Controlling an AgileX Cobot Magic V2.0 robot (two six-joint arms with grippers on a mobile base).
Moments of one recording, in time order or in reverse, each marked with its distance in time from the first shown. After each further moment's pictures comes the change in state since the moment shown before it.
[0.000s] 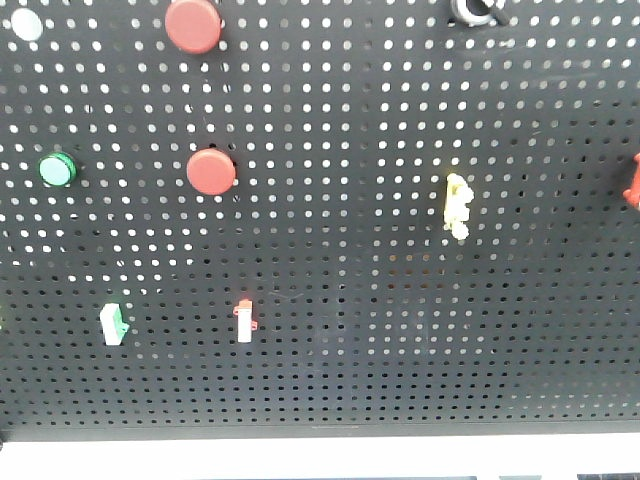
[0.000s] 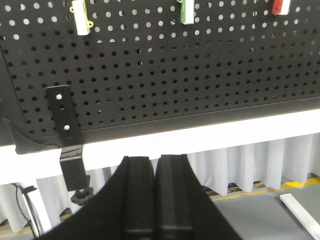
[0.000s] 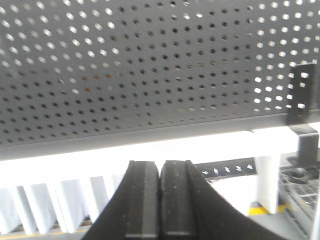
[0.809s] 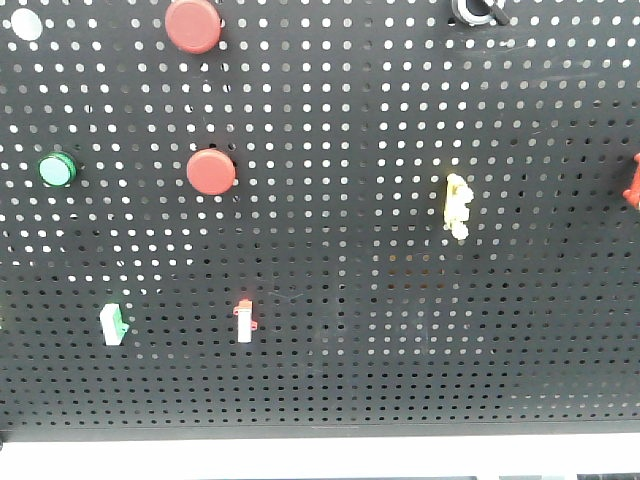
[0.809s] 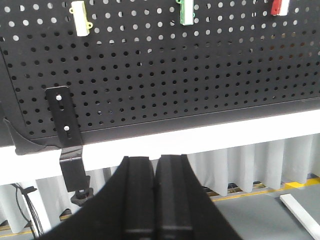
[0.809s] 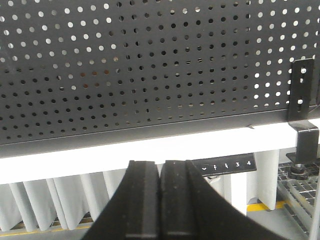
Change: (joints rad) left arm 0.000 0.000 0.000 0.000 0.000 0.000; right arm 0.000 0.000 0.000 0.000 0.007 0.007
